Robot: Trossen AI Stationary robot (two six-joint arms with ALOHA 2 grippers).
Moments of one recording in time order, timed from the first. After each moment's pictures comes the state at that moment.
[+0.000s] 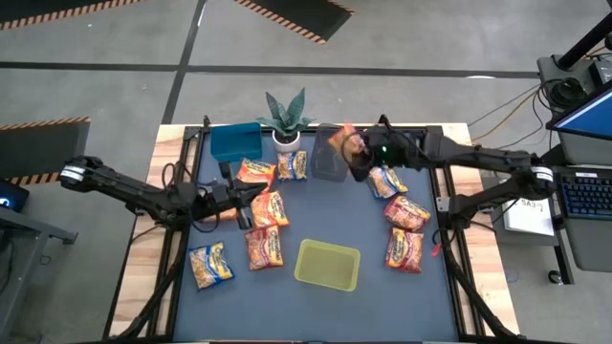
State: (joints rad) left arm -0.22 0.93 0.40 0.77 -0.53 0.30; right arm -0.28 1.29 1.18 -0.67 0.29 0.36
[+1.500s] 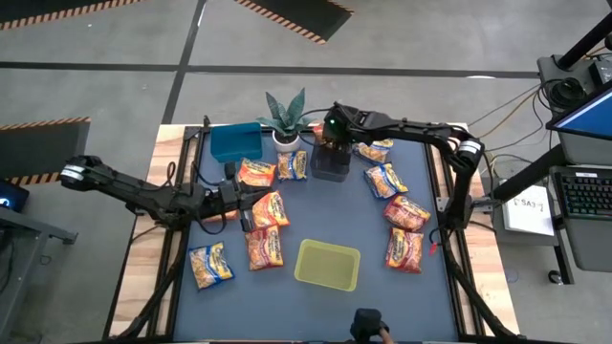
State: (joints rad) left arm -0.24 0.93 0.48 0.51 -0.54 0.23; right arm -0.53 1.88 1.45 -0.58 0.23 -0.47
